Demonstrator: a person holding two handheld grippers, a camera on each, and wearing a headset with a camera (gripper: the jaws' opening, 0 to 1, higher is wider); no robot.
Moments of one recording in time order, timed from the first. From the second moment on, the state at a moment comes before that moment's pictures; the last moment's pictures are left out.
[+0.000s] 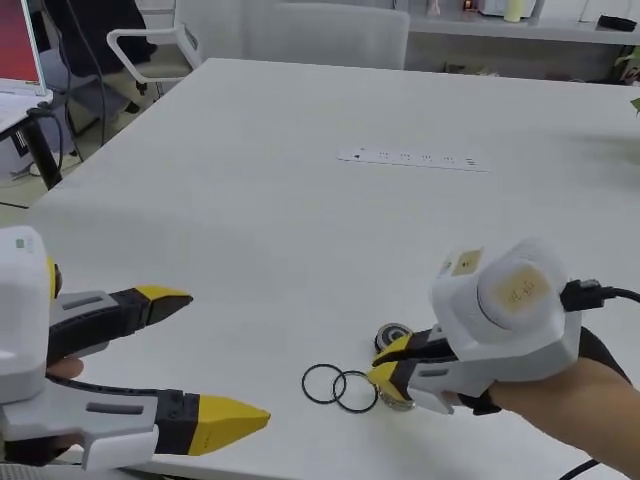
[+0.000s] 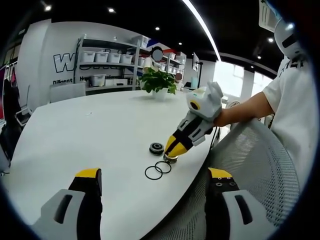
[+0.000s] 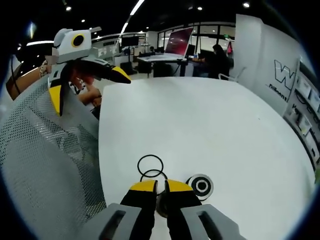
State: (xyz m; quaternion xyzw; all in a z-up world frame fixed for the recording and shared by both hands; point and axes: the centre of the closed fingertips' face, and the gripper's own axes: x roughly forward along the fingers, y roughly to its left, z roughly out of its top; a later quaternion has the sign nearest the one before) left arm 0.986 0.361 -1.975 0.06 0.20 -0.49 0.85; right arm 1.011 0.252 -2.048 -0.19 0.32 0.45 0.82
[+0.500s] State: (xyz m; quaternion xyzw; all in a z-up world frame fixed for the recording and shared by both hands) left arm 0.986 0.361 -1.976 0.06 0.20 -0.49 0.84; right arm 1.037 0.244 -1.981 -0.13 0.23 0.42 0.87
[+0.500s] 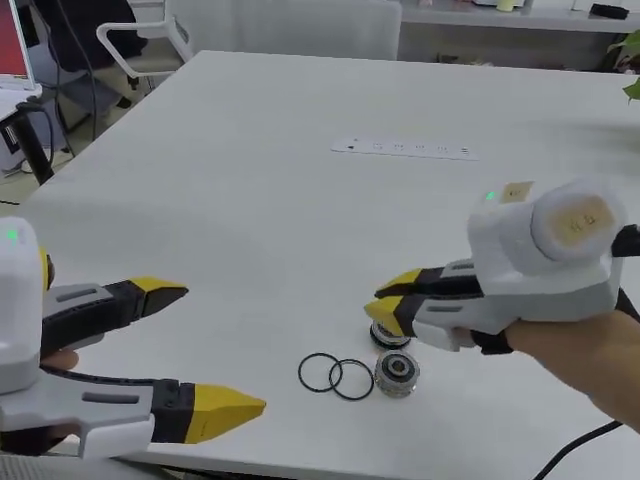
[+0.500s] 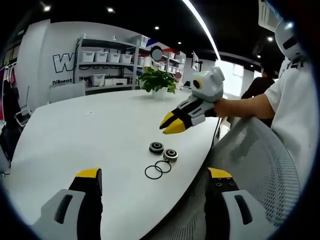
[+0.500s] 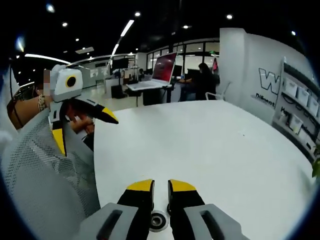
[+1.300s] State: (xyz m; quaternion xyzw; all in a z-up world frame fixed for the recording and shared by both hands) left arm 0.984 0.360 -1.979 0.06 0.21 -0.50 0.84; right arm 1.106 0.204 -1.869 0.04 0.12 0.38 0.92
